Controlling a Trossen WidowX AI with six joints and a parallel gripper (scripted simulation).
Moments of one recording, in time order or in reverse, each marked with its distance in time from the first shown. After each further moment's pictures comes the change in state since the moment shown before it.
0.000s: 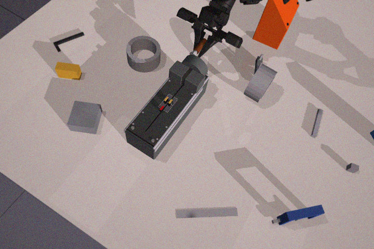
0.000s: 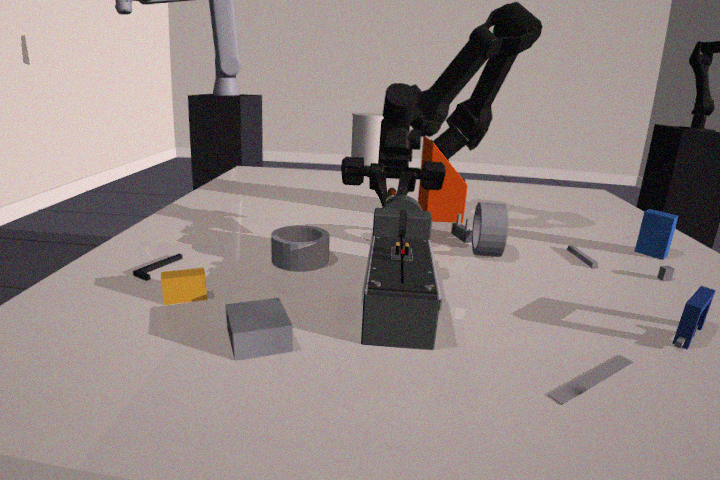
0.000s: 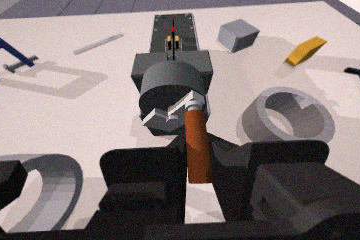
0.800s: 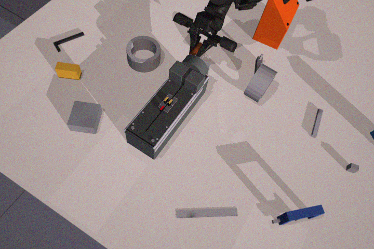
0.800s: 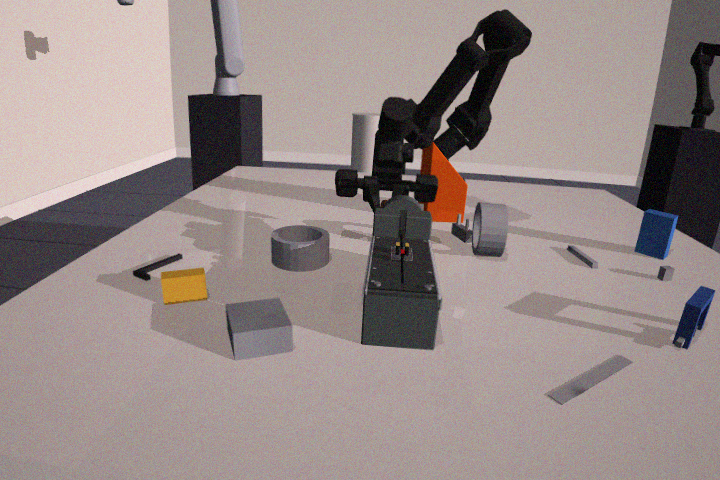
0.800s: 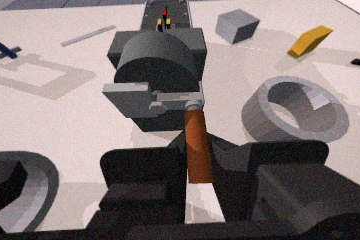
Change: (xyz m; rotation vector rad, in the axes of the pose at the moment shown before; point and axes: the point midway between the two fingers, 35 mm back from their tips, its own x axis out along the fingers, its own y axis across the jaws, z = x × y) arm 0.017 -0.011 -0.017 -0.003 -0.007 -0.004
